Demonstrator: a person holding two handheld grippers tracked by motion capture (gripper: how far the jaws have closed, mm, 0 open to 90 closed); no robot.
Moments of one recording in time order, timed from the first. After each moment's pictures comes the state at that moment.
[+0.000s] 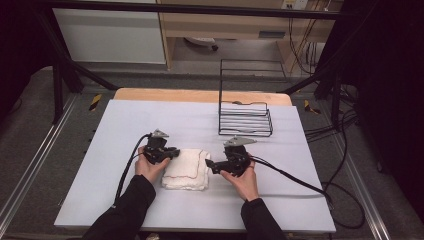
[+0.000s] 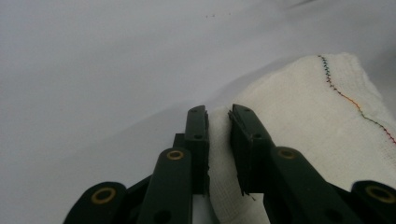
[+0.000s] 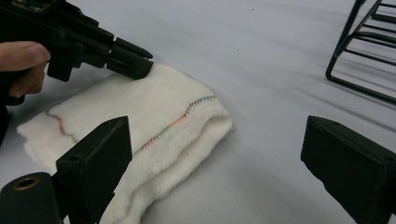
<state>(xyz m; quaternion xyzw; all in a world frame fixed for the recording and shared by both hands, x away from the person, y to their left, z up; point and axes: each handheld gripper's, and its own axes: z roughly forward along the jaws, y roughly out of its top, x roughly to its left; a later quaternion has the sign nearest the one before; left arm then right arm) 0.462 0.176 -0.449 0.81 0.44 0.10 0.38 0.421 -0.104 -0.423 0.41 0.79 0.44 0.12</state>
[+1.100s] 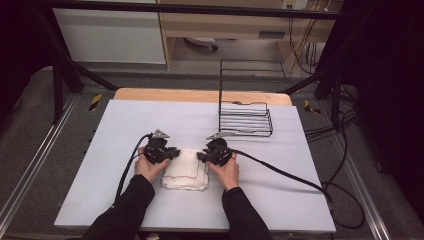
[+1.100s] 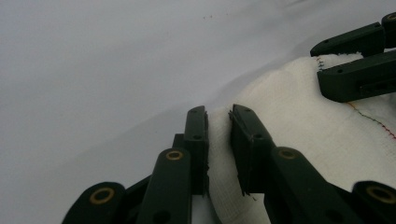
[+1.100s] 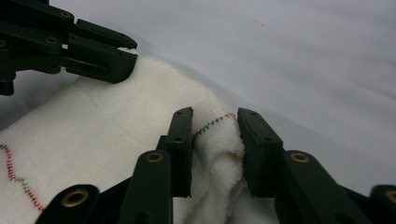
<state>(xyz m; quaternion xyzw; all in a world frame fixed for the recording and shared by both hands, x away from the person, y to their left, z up) 0.462 0.176 -0.449 0.81 0.43 0.11 0.38 0.459 -0.061 -0.454 0.44 0.80 0.40 0.07</state>
